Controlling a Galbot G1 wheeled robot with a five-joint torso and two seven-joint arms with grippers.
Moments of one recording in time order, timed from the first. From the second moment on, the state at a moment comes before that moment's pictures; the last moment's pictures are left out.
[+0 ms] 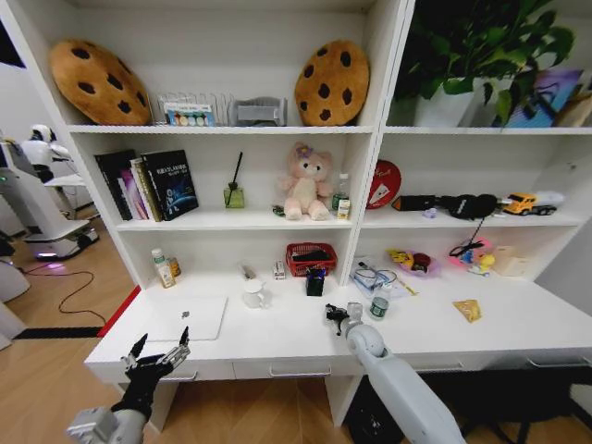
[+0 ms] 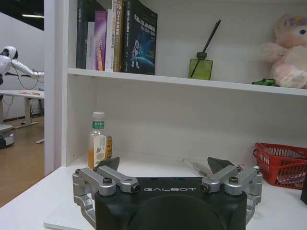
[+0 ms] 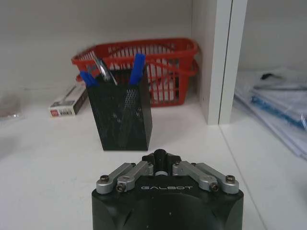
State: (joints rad) left arm 1.92 -1.39 -0.79 -2.43 -0.41 0.15 -0.10; right arm -0.89 1.13 0.12 1.56 0.68 -0.42 0.30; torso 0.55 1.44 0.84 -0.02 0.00
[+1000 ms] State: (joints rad) left arm 1.92 -1.39 -0.79 -2.43 -0.41 0.15 -0.10; right arm -0.39 1.47 0.17 0.71 0.01 0.34 -0.07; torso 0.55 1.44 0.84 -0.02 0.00
